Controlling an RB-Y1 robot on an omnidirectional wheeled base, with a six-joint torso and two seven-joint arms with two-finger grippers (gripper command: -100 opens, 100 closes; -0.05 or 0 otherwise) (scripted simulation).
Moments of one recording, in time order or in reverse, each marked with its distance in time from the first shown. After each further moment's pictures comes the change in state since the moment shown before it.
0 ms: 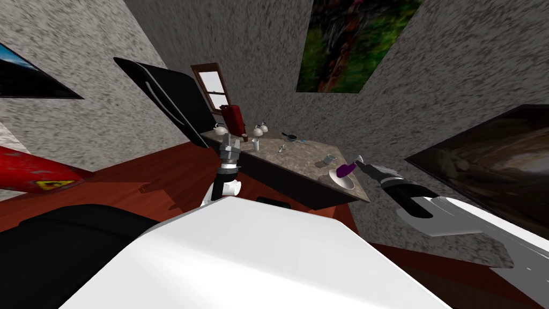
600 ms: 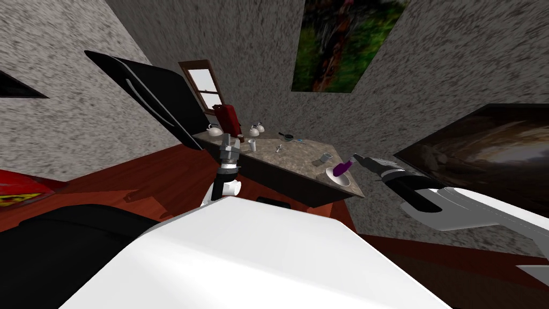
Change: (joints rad) left arm 0.000 0.000 0.000 0.000 0.000 0.000 0.000; right arm 0.053 -0.129 -0.065 -0.103 -0.063 0.057 -0.045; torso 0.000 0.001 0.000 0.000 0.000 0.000
